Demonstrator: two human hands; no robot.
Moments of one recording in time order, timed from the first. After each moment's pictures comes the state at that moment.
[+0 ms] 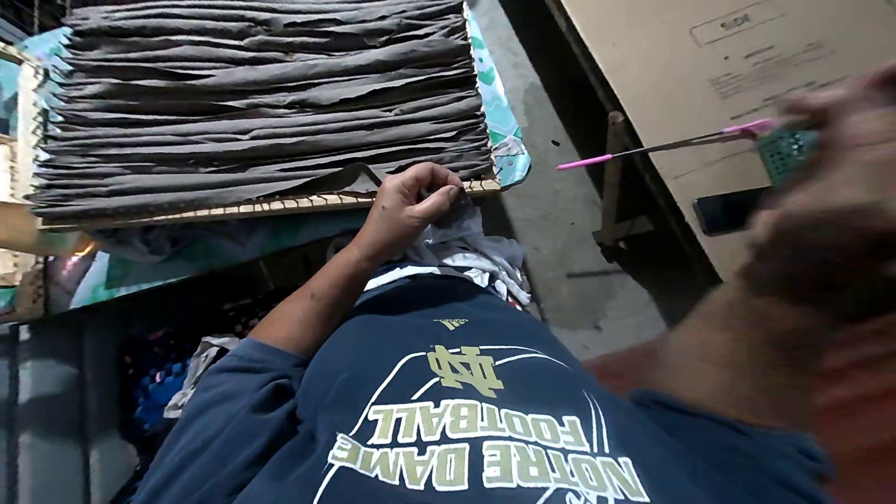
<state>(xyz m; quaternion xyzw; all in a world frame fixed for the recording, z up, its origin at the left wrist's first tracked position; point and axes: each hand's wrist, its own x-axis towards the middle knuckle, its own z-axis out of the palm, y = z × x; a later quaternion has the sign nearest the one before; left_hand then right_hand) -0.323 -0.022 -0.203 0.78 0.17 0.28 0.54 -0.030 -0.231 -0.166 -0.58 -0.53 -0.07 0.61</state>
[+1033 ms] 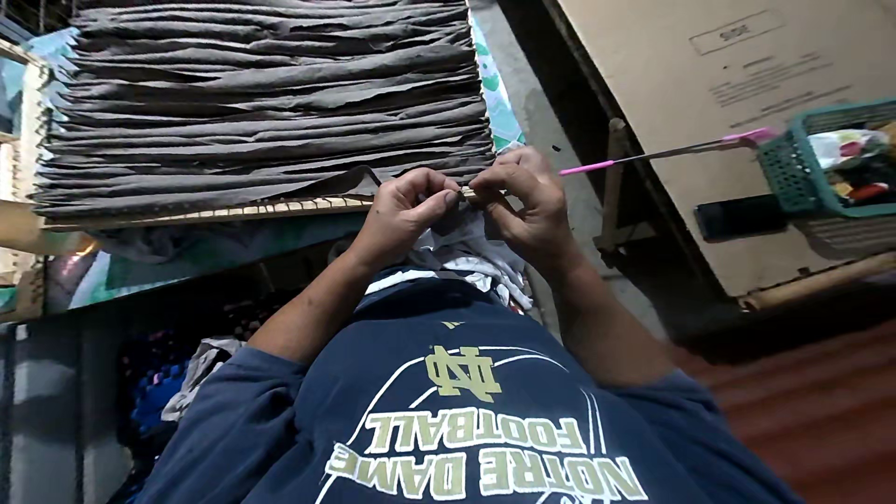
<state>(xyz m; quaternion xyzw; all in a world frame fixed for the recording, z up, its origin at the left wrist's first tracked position) -0.331 -0.023 -0.200 0.73 0.18 0.29 0.59 -0.147 -0.125 -0.226 -0.54 -0.65 0.02 0.54</state>
